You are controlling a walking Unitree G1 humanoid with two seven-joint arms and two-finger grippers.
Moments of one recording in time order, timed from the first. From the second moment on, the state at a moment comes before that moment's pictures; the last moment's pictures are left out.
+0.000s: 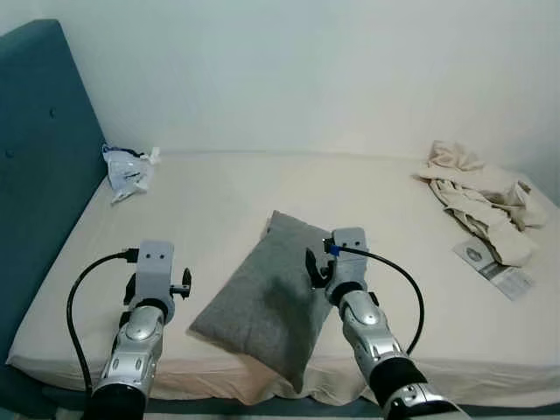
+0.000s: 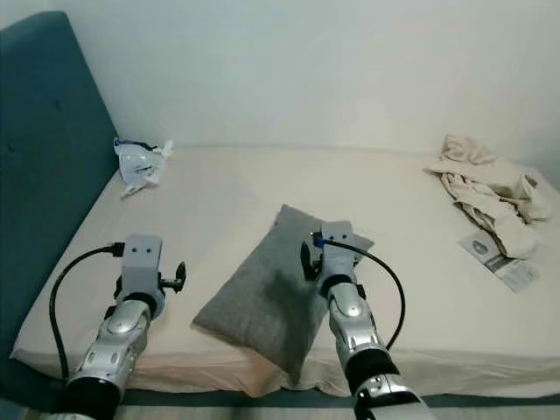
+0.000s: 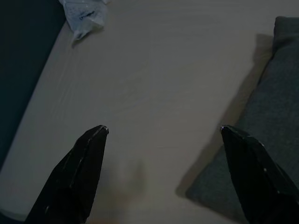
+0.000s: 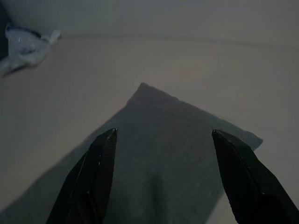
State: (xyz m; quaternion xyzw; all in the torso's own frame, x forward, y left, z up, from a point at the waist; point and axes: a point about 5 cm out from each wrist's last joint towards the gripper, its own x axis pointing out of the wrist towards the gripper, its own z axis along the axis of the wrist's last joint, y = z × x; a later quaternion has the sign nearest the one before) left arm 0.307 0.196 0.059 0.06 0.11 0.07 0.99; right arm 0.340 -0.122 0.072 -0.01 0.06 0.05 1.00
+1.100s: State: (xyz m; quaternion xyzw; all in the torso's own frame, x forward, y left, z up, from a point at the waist) left arm 0.307 0.194 0.059 0.08 0.10 0.10 0.99; right arm 0.338 -0.117 0.068 -0.02 0.07 0.11 0.99
